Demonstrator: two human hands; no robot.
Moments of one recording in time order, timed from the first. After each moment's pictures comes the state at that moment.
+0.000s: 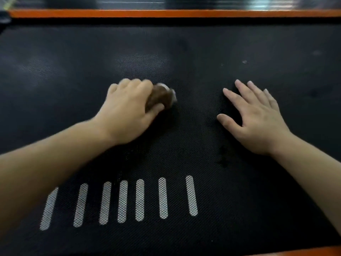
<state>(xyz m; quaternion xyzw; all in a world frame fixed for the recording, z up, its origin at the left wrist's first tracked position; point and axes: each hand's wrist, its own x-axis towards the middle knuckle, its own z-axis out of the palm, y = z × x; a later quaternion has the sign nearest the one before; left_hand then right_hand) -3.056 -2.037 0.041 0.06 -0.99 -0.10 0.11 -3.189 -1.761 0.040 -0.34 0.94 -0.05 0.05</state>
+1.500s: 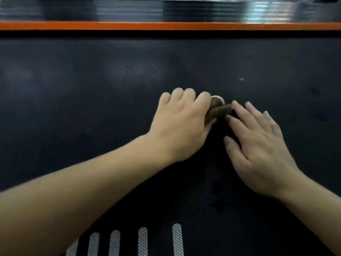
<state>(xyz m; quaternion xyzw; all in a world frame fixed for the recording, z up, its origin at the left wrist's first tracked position) -3.146 -1.948 0.031 0.04 -0.98 -0.09 0.18 -3.190 -1.760 0.039 -0.34 0.93 -0.10 0.04</state>
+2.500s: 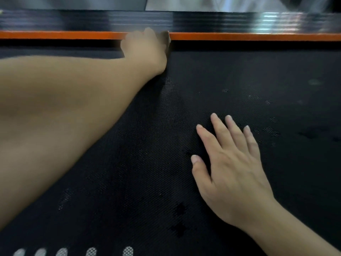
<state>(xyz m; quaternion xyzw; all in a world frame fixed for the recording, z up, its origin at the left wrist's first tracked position) -3.322 -2.048 0.050 0.36 -0.93 -0.03 0.10 -3.188 -1.755 0.039 -0.35 0.93 -0.09 0.04</state>
